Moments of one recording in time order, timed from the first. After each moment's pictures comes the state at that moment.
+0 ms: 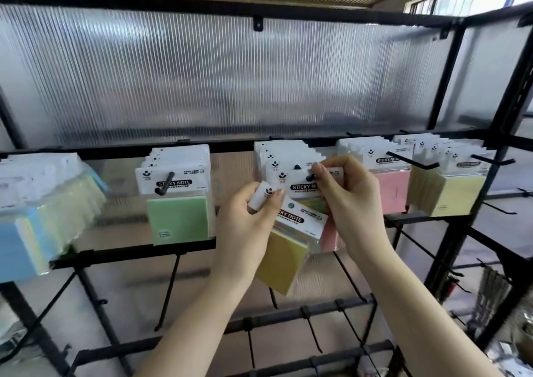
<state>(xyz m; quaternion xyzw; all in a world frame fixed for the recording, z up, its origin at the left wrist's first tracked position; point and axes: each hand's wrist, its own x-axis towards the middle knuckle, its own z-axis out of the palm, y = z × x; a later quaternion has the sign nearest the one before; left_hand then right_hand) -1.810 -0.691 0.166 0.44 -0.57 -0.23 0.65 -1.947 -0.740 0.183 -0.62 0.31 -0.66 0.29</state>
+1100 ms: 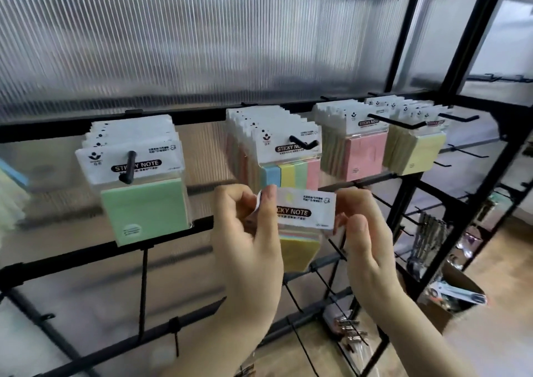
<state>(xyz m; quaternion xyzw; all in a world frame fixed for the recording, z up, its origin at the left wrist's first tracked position) -1.822 -0.681 0.132 0.33 -0.54 -0.10 0.77 -1.951 -0.687 0.119 -0.69 0.31 -0.63 0.15</state>
